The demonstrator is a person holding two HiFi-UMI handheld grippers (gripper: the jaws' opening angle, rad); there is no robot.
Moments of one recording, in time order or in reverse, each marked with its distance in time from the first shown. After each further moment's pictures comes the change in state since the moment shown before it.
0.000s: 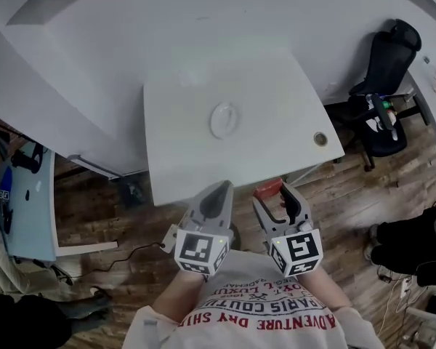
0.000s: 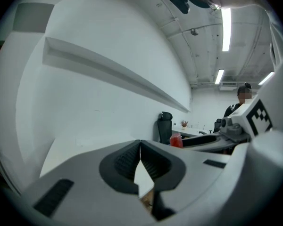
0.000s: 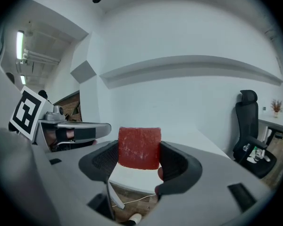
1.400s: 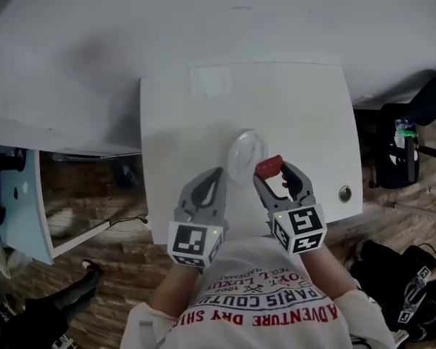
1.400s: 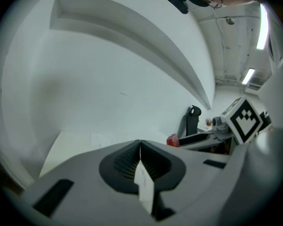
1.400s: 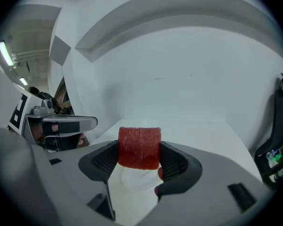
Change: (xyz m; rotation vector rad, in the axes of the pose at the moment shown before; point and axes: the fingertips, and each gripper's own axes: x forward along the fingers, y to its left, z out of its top) left arm 0.187 0.211 -0.011 -0.154 0.157 0.169; right arm 0.298 -0.087 0.016 -0.007 0.305 0.149
